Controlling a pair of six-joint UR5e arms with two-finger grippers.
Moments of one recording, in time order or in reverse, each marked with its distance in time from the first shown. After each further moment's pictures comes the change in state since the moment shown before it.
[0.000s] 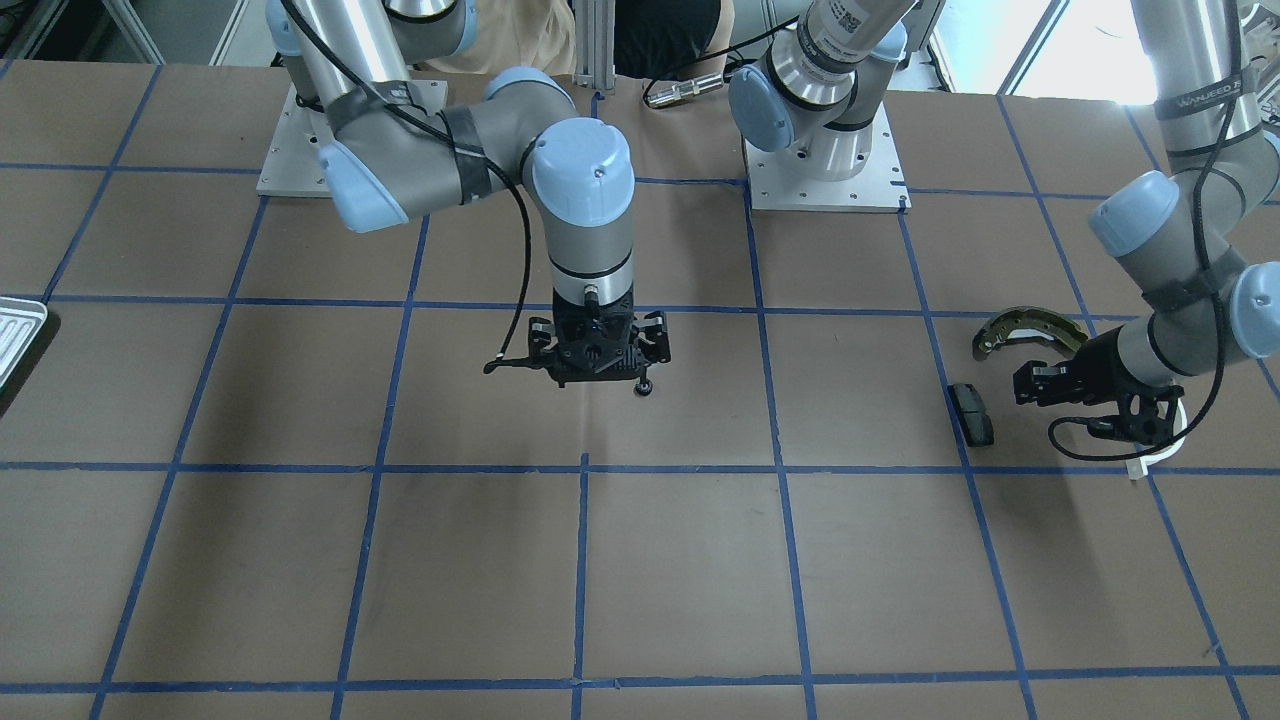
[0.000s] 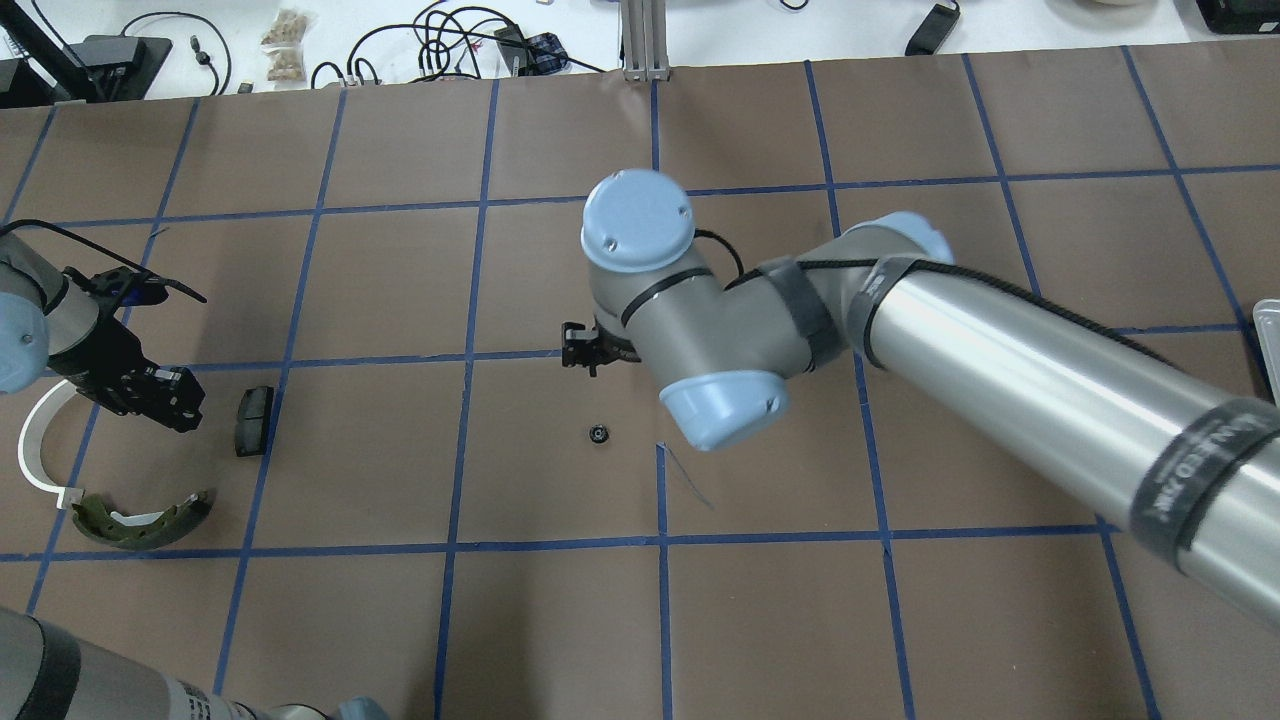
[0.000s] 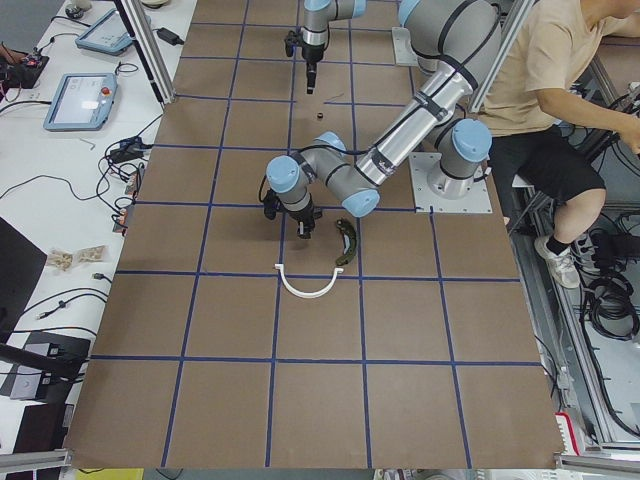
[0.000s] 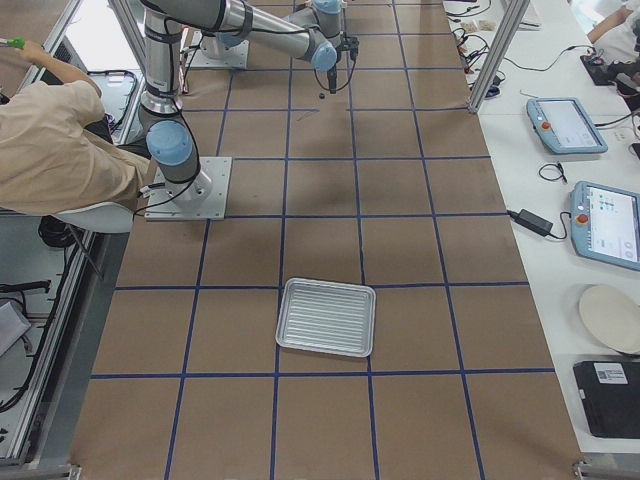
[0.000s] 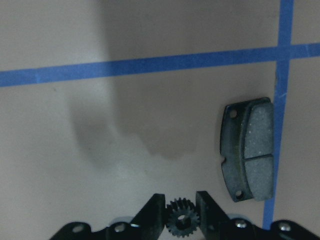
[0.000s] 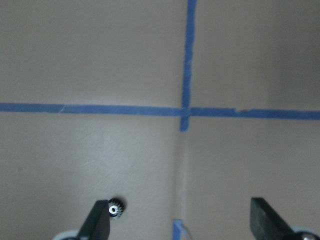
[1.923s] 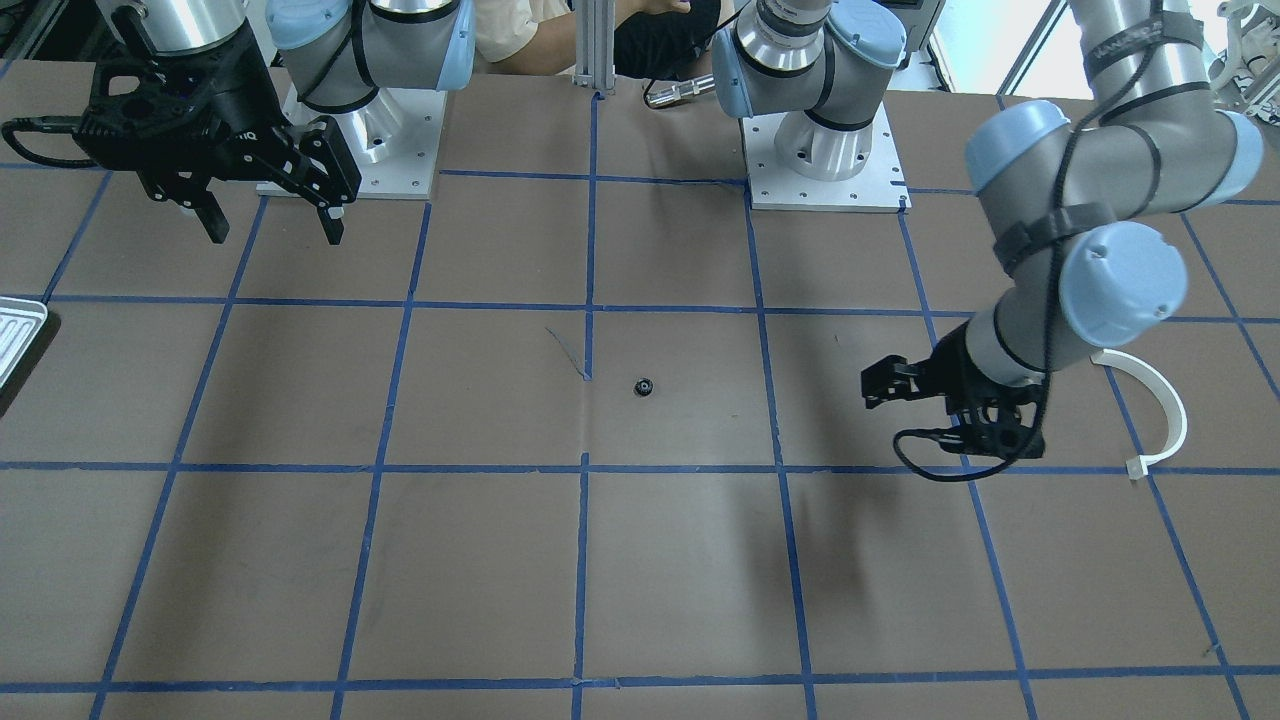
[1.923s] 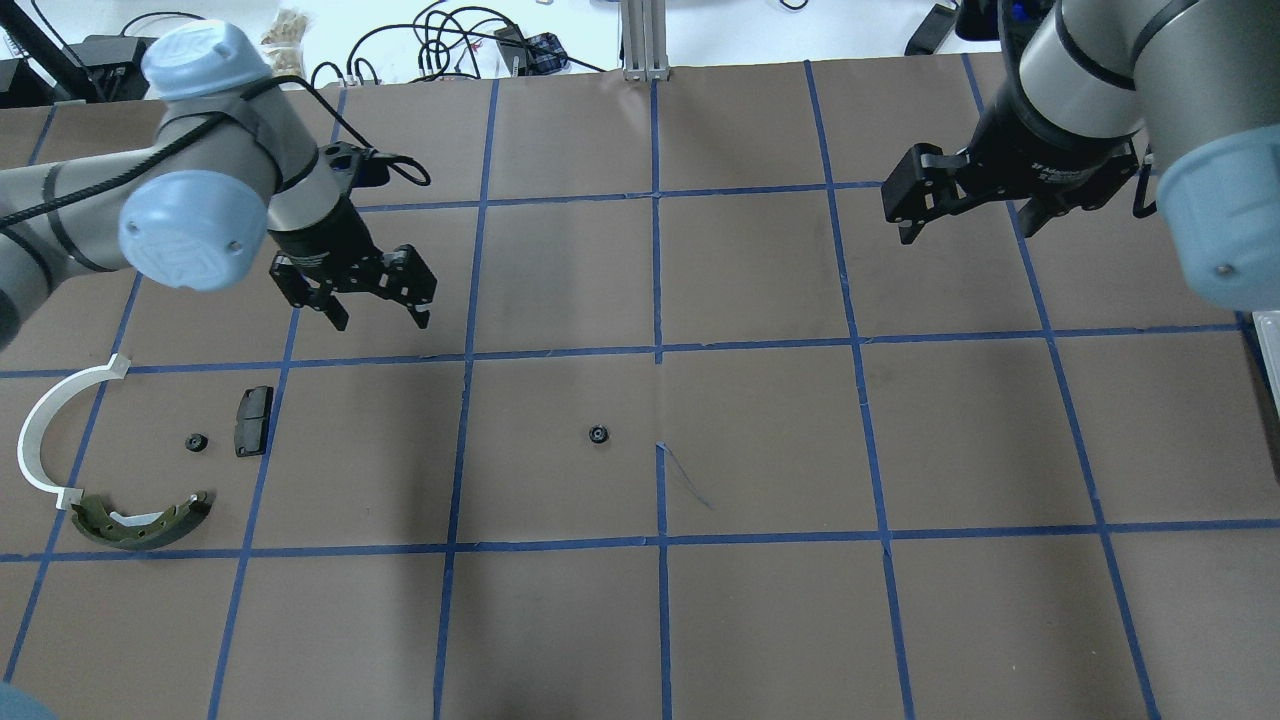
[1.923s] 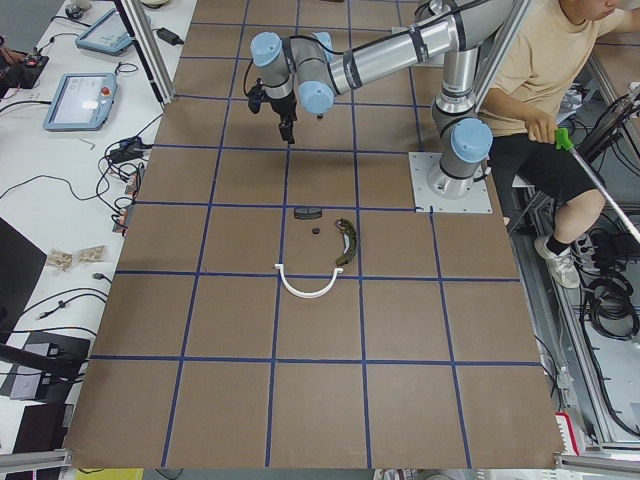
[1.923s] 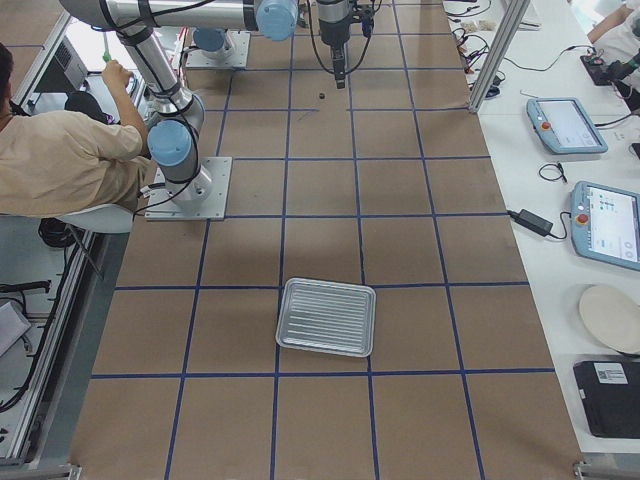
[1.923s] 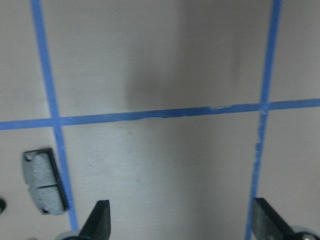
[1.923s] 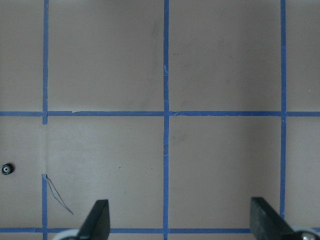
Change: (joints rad) left arm -0.598 0.122 0.150 -0.218 -0.077 -0.612; right arm -0.425 -0.431 -0.007 0.387 -0.013 -0.390
